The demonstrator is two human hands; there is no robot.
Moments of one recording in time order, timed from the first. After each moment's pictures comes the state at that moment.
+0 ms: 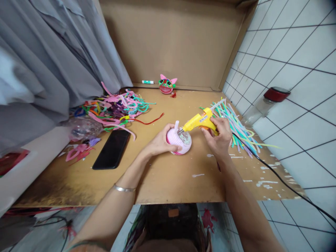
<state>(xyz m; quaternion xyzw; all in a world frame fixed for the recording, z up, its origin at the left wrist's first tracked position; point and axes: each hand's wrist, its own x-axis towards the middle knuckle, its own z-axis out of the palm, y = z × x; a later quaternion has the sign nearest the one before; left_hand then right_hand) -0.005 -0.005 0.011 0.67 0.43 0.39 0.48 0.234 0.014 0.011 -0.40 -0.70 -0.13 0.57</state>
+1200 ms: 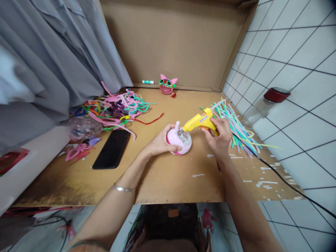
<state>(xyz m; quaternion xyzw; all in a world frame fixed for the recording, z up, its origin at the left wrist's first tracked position) -0.005 -0.006 0.012 0.67 0.42 0.38 0.48 0.234 0.014 0.012 -0.39 -0.71 -0.14 0.58</state>
